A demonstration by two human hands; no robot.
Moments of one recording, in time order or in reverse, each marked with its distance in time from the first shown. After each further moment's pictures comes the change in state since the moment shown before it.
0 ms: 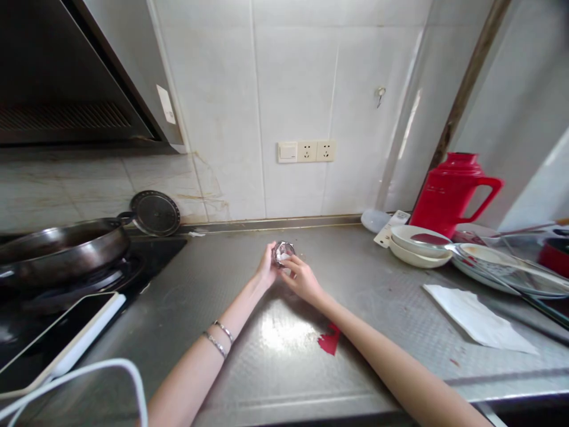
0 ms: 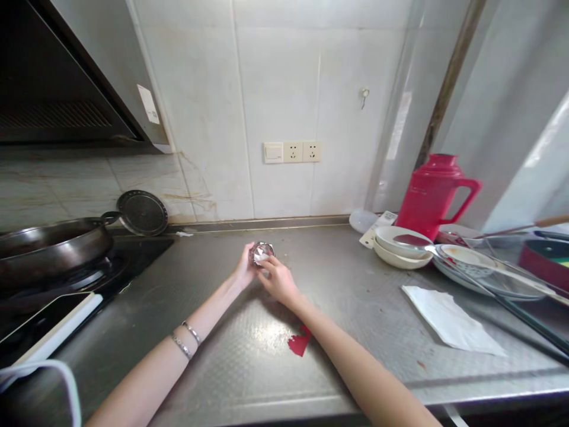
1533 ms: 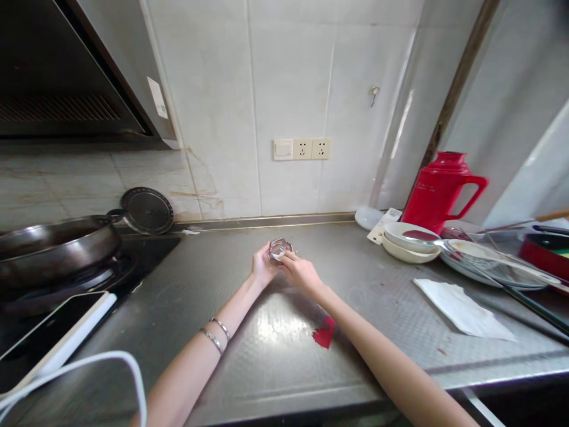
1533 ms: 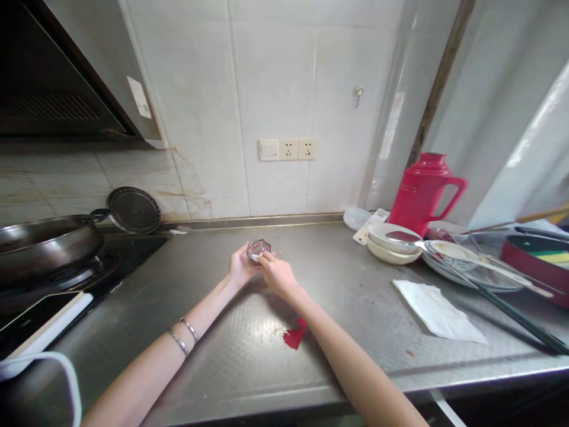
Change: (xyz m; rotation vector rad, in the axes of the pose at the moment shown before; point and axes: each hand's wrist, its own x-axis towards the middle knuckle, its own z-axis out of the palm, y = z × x) left_hand -0.002 -0.006 -0.012 -0.130 -0.194 -0.024; right_hand 0.003 -0.017 -0.031 -0.271 -0.229 0.079
